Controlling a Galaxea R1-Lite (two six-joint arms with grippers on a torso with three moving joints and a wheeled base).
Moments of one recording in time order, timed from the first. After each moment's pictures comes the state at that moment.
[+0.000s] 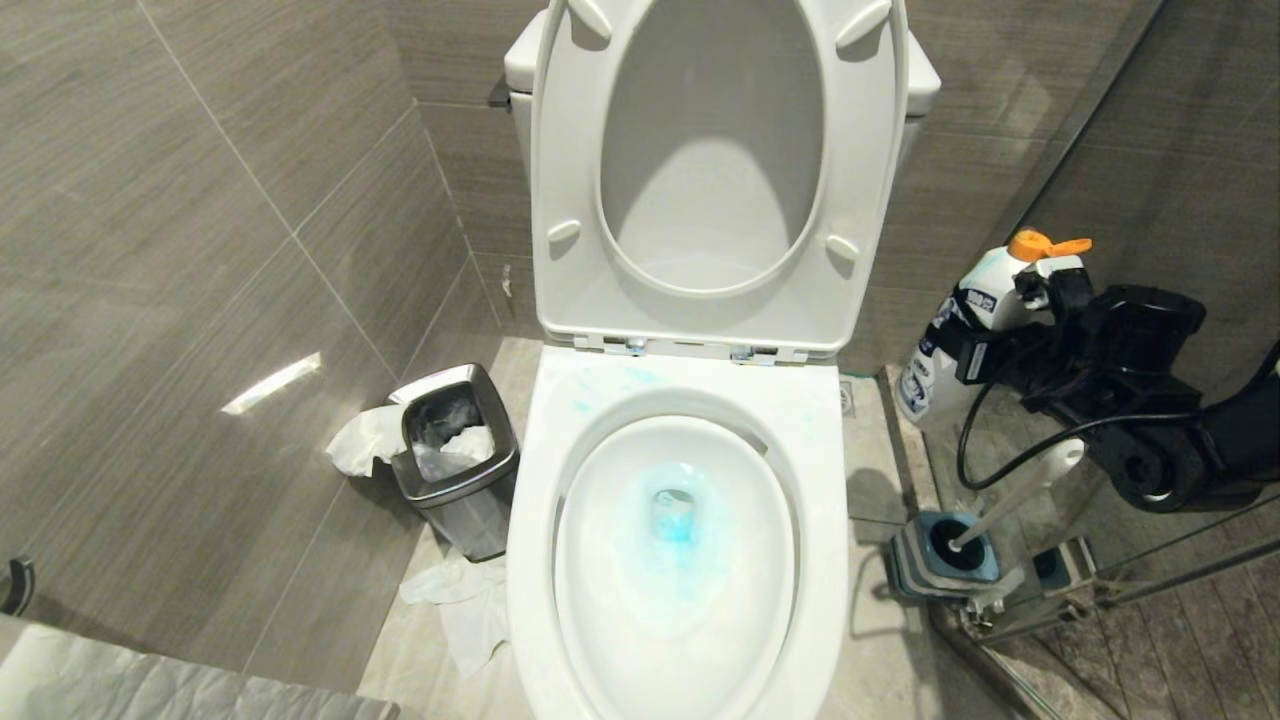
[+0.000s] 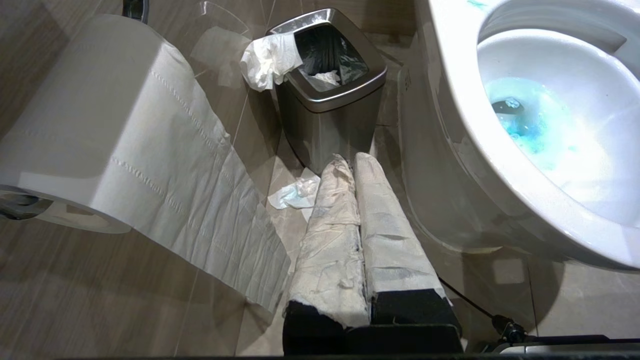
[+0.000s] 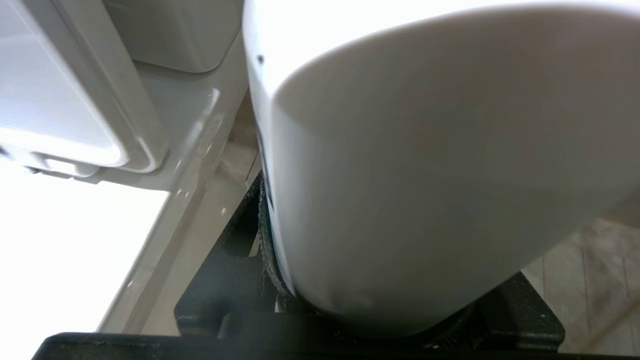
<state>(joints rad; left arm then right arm) 0.00 0.00 0.00 0.01 -0.01 0.00 -0.02 2.07 -1.04 -1.04 0.06 -0.08</state>
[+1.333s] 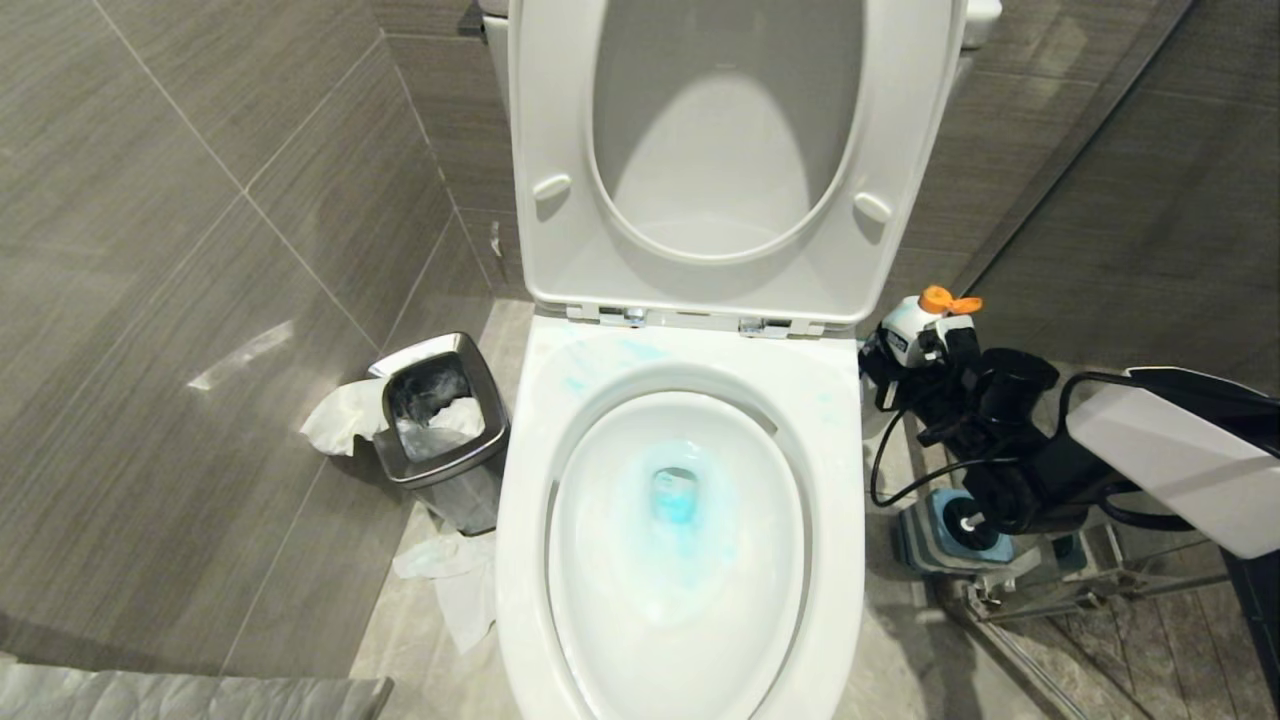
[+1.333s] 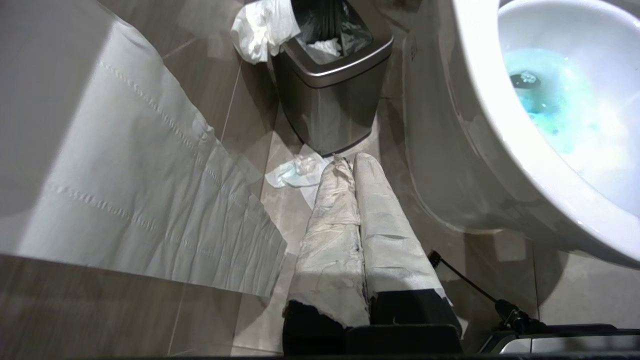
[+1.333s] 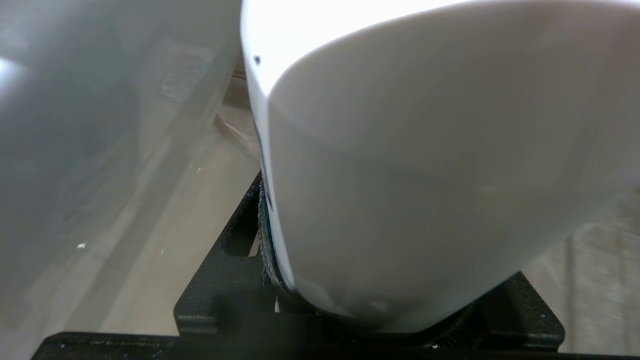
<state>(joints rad) 0.00 0.00 0.00 0.01 0.00 0.00 0.05 2.45 -1.30 -1.26 0.06 -0.07</state>
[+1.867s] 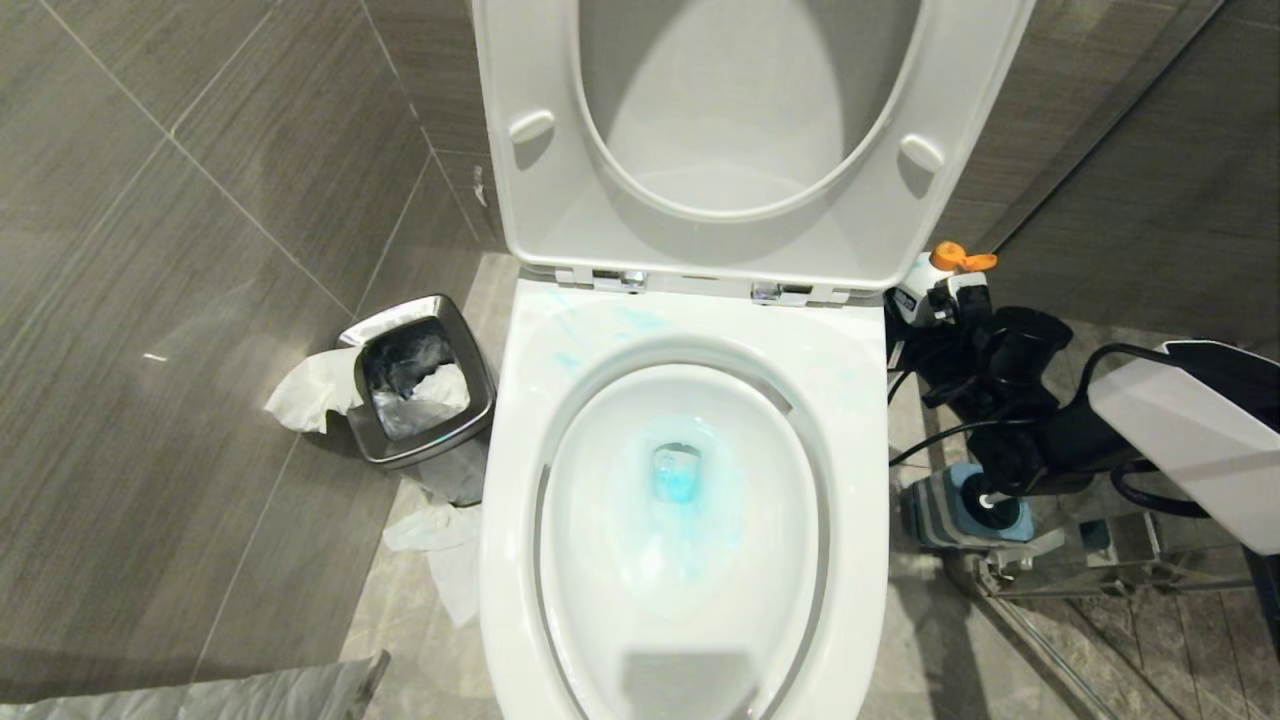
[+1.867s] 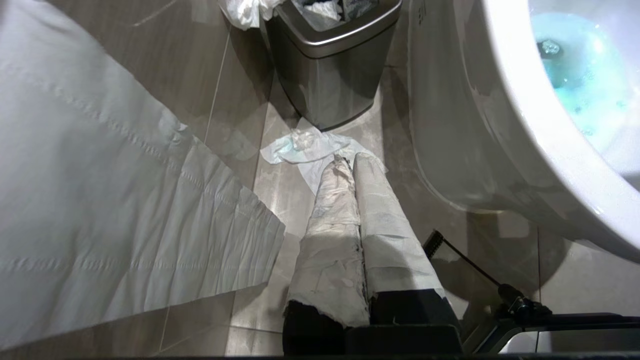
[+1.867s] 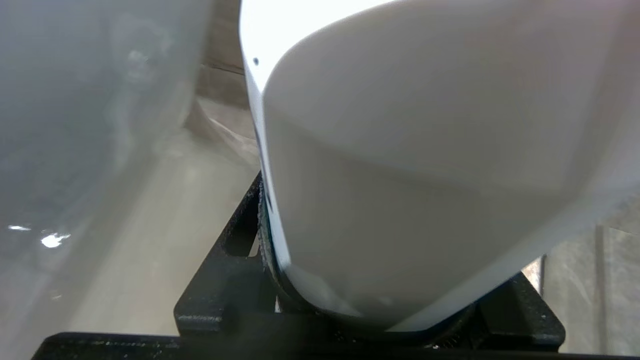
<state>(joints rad) 0.00 0.00 0.00 0.01 0.00 0.00 0.05 2.40 -1.42 -1.17 0.06 -0.07</state>
